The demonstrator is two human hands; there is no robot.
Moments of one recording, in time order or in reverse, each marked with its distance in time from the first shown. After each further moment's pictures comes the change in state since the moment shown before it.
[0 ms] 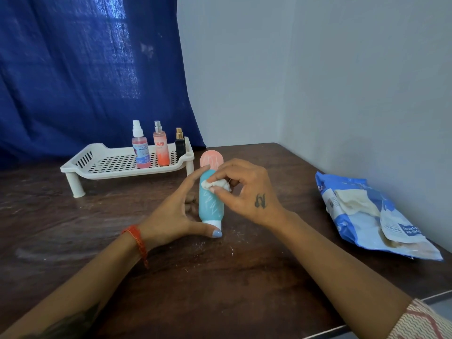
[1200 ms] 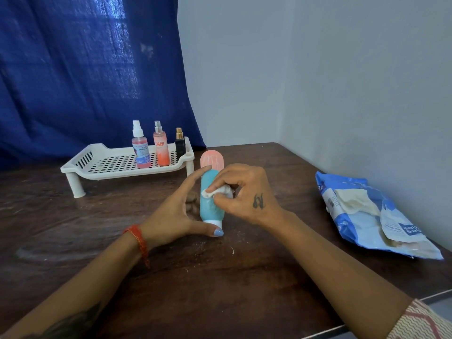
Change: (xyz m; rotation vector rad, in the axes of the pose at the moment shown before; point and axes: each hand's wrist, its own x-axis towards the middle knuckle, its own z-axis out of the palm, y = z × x) left_hand -0.001 0.004 0.002 -0.009 -0.002 0.012; right_hand 0.000 -0.007 0.000 0.038 -0.013 -0.001
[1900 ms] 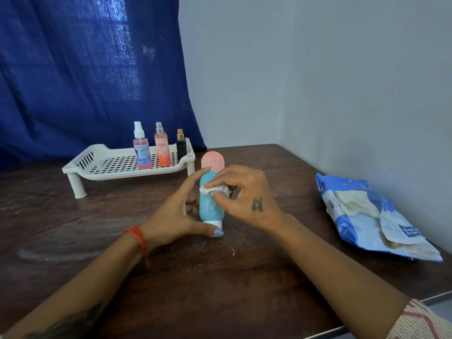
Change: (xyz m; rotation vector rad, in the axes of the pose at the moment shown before) left_hand 0.000 0.001 0.000 -0.013 0.010 -0.002; right_hand -0.002 0.002 0.003 -0.017 0.006 -0.001
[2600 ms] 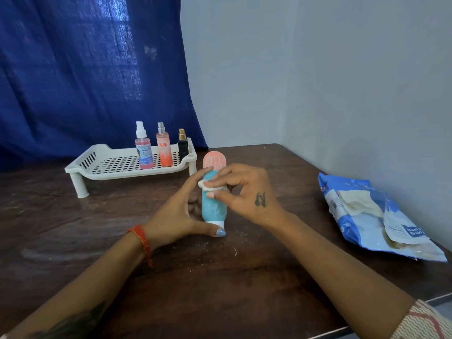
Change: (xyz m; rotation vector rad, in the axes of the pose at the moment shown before) left_hand 0.000 -0.003 -0.002 0.023 -0.005 -0.007; right_hand 0.003 -0.004 -0.001 0.097 -0.002 0.076
